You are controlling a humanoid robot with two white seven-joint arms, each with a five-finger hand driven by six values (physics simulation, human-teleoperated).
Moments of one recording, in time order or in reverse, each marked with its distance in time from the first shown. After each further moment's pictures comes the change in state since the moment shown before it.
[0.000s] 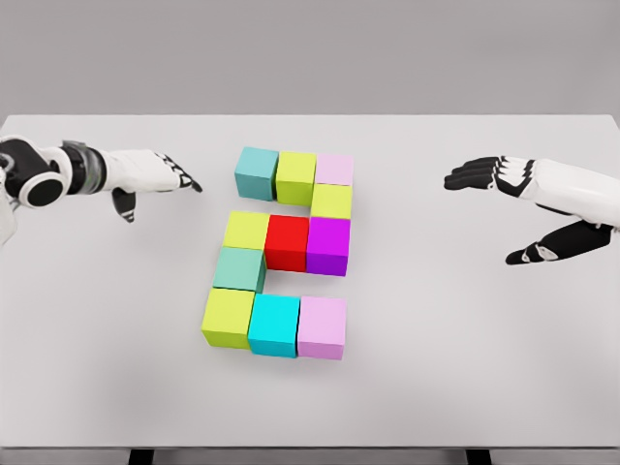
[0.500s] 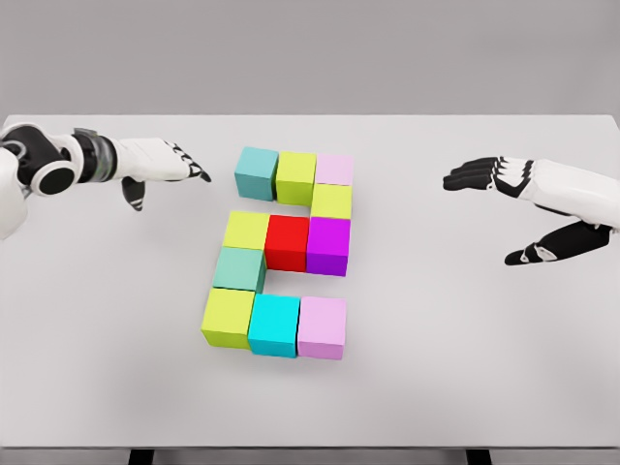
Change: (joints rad) left arm -0.040 -0.037 -0.014 0.022 -0.019 -0.002 0.000; right arm 0.000 0.003 0.001 0.000 0.000 0.000 0.000
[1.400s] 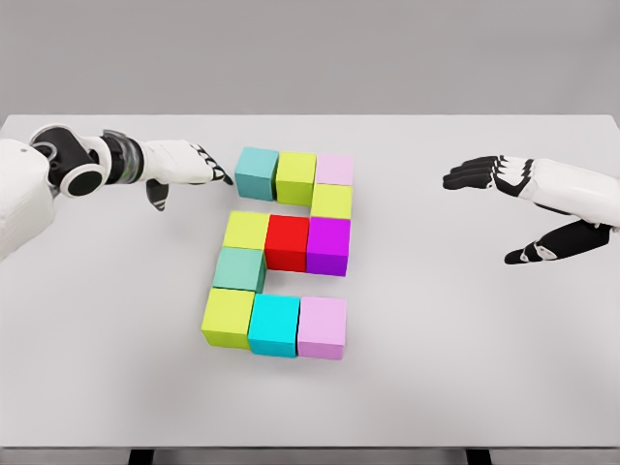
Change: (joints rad) left arm 0.000 -0.062 -0.002 0.000 -0.042 -0.008 0.000; right arm -0.003 0.001 0.000 0.000 0.000 0.000 0.000
